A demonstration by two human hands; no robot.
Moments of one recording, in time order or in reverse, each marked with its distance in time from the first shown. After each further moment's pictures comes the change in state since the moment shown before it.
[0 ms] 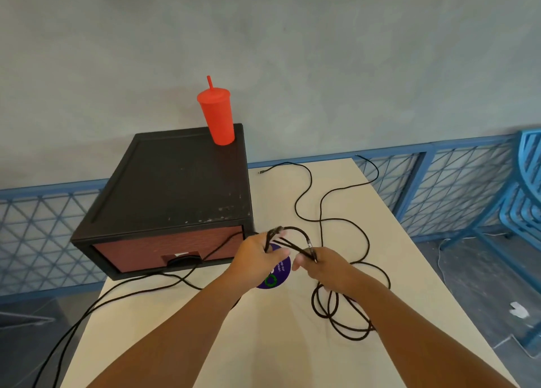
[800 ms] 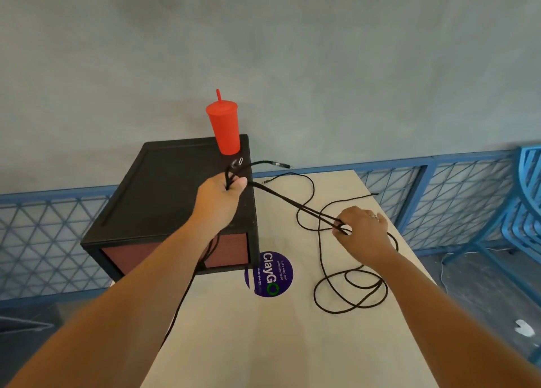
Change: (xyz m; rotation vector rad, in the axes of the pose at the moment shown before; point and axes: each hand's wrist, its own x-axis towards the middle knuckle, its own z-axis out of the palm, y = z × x) left_hand 0.010 0.078 -0.086 0.151 0.472 0.204; right_hand 0.004 -0.005 -0.063 -0.591 0.565 -0.056
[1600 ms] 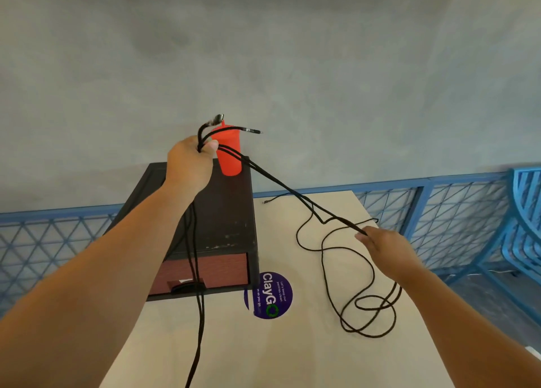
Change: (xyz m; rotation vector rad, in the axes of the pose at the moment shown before) left_hand 0.051 0.046 -0.060 -0.044 0.258 0.042; right_hand 0.002 0.042 -0.029 -0.008 0.031 -0.029
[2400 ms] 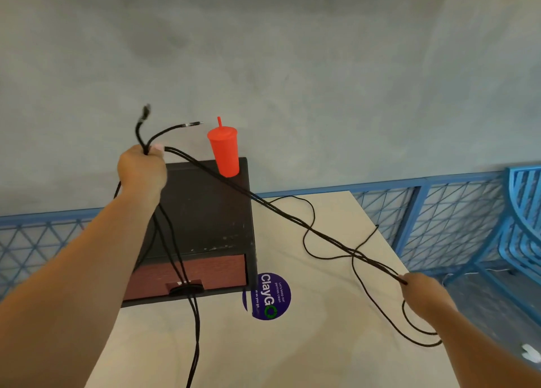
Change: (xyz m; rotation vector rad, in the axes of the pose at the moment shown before) left_hand 0.017 -0.032 -0.034 -0.128 0.274 -0.224; right_hand -0.040 0.078 0.044 -0.092 -0.218 0.481
